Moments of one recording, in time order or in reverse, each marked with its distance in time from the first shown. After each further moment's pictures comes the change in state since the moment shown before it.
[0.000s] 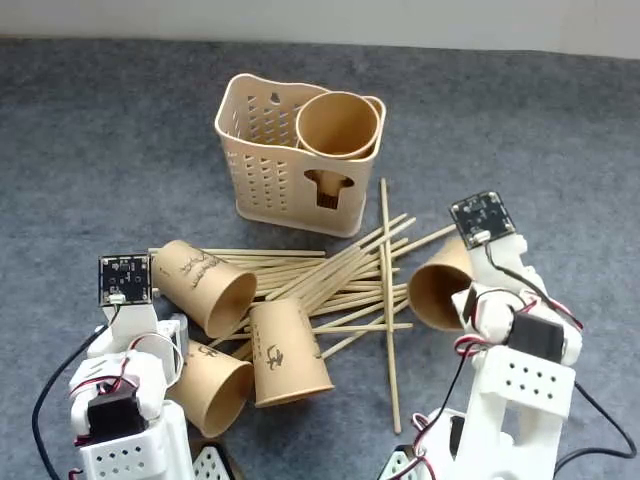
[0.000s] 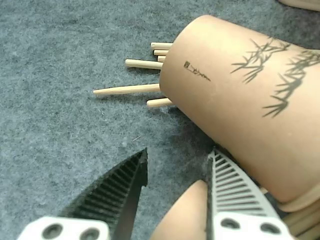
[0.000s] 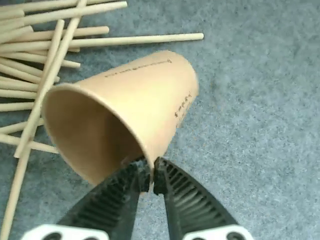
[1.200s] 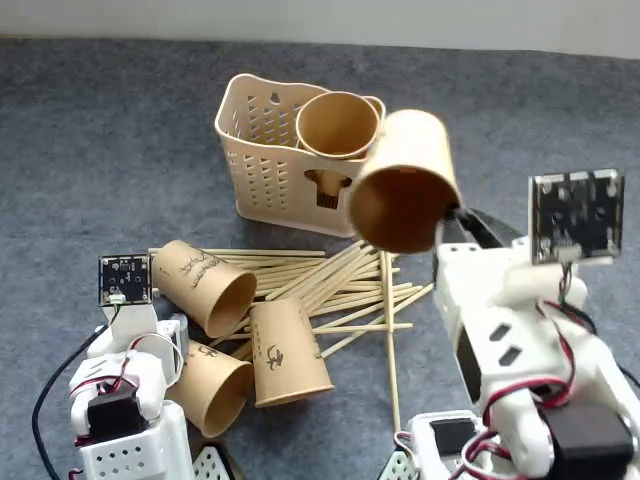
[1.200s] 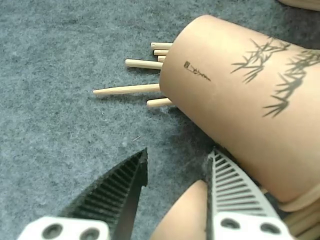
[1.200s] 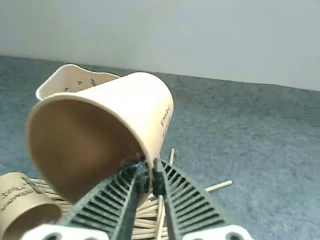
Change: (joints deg) left arm 0.0 0.0 0.0 0.0 0.0; right arm -23.2 1.1 -51.5 20.9 -35.9
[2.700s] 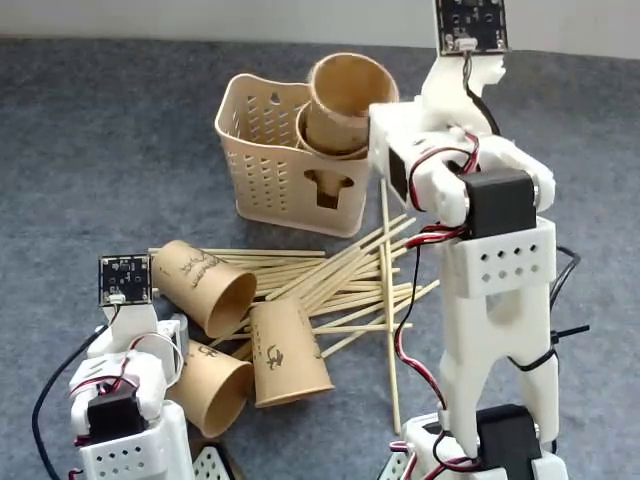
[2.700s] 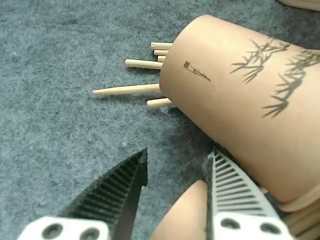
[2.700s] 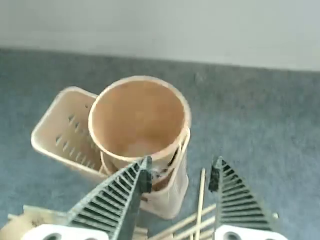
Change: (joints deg) left arm 0.0 0.0 0.0 0.0 0.0; right arm -6.5 39.2 -23.2 -8.7 -7.0
